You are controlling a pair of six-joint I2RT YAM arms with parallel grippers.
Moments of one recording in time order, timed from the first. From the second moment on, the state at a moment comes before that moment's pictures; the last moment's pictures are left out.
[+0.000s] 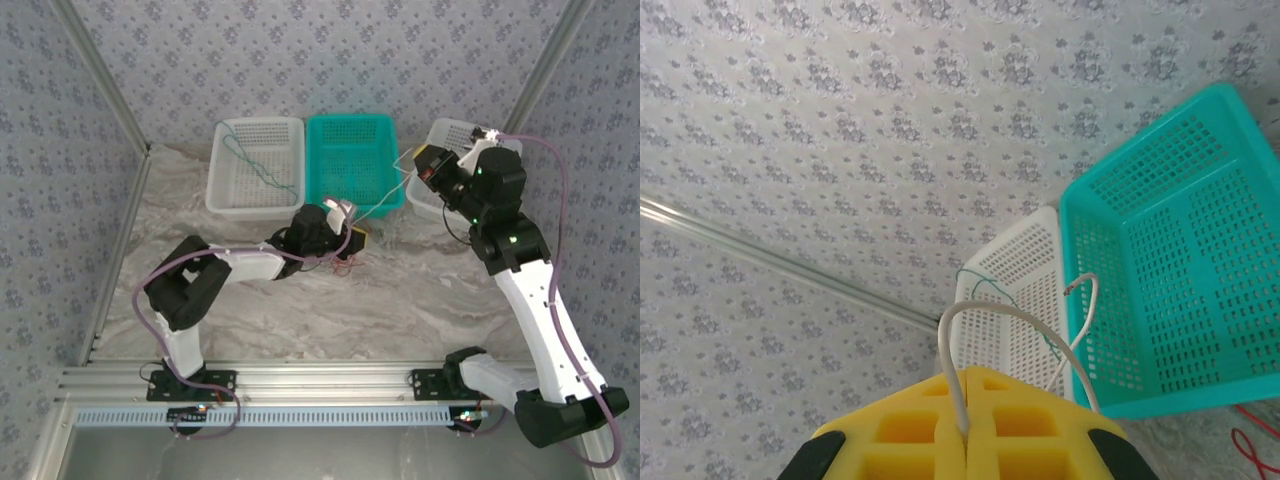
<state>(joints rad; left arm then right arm) -0.79 1.85 1.00 0.49 0.34 -0.43 0.26 1.05 1.31 -0.41 -0.16 0.91</state>
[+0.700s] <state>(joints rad) -0.67 1.41 0.99 0.34 0.43 -0.53 0.07 1.04 1.23 -0.51 -0.07 0.84</state>
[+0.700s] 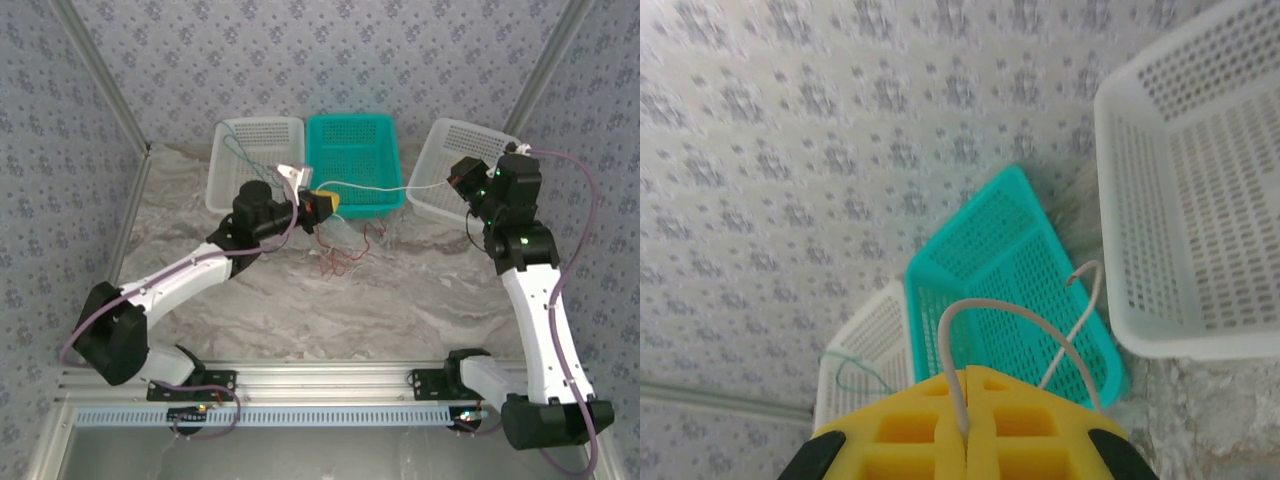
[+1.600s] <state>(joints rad) -0.65 1.85 1.52 -0.12 0.08 -0.21 0.18 1.78 1.82 -0.34 -0.35 0.63</state>
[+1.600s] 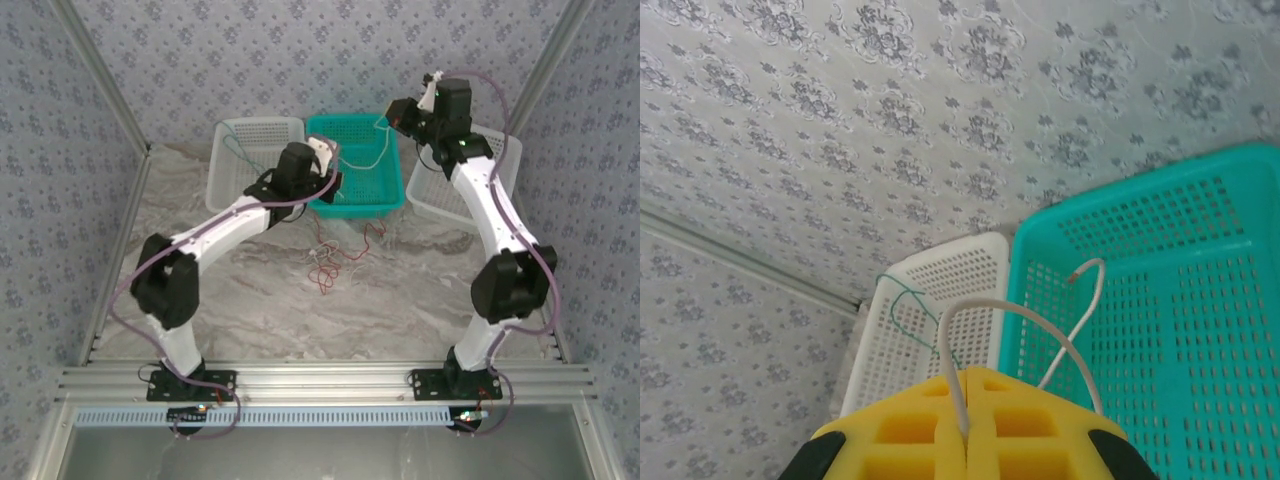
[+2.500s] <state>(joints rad) -0.60 2.14 1.90 -0.42 0.22 -0.26 0.26 2.42 2.40 -0.64 -0.14 0.35</state>
